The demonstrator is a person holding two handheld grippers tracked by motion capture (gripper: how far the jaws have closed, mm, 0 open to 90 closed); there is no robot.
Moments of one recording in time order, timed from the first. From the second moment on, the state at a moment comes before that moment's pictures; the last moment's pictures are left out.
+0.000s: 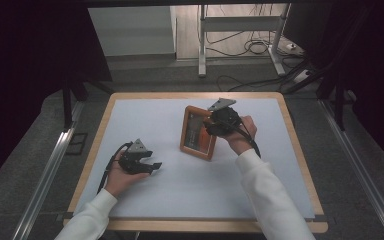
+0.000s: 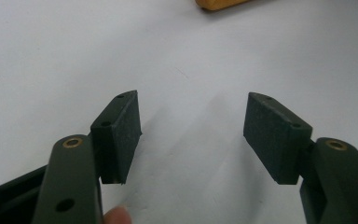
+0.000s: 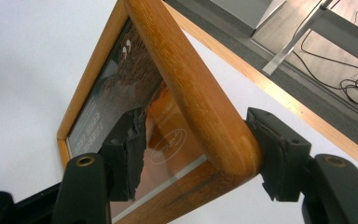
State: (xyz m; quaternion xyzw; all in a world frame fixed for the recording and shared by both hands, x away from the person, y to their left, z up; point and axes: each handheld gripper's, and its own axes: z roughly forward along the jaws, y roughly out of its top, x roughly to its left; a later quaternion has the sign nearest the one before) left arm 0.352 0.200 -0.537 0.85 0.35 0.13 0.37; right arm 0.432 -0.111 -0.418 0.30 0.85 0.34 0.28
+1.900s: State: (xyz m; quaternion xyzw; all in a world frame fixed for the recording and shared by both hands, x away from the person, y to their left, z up) left arm 0.350 0.198 -0.535 0.85 0.35 0.13 0.38; right arm 0.366 -0.124 -0.512 0.30 0.87 0.36 0.18
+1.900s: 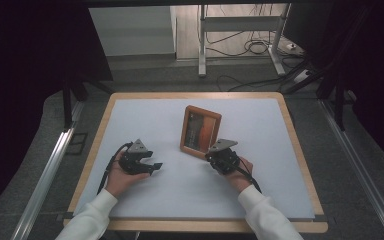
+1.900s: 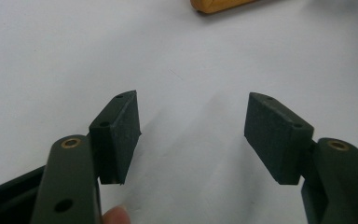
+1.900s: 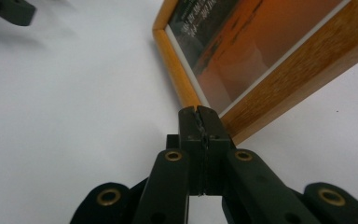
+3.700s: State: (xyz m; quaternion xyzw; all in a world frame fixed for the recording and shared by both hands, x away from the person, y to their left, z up) left arm 0.350 0.197 -0.536 0.85 0.35 0.12 0.38; right arm 0.384 -0.137 -0.518 0.33 0.85 0.36 0.18
